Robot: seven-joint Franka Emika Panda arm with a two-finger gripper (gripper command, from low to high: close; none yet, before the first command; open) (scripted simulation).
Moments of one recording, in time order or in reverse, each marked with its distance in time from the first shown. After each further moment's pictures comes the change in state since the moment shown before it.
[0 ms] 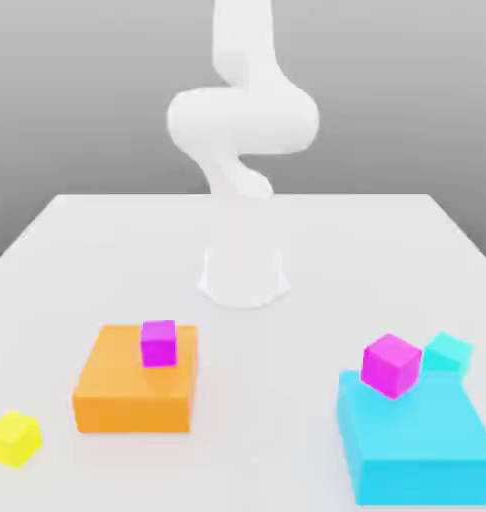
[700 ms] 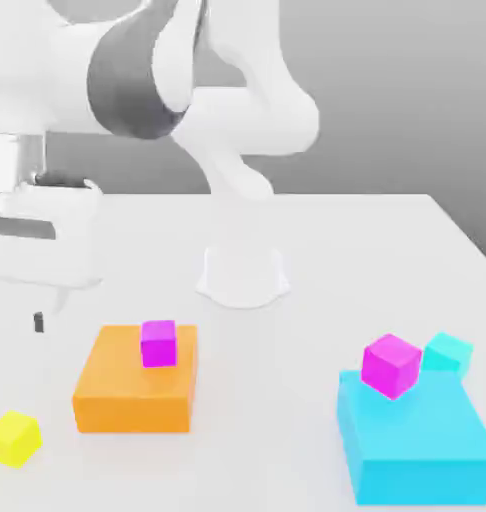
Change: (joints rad) arm -0.168 0.770 -0.270 -0.062 0.149 0.269 -0.282
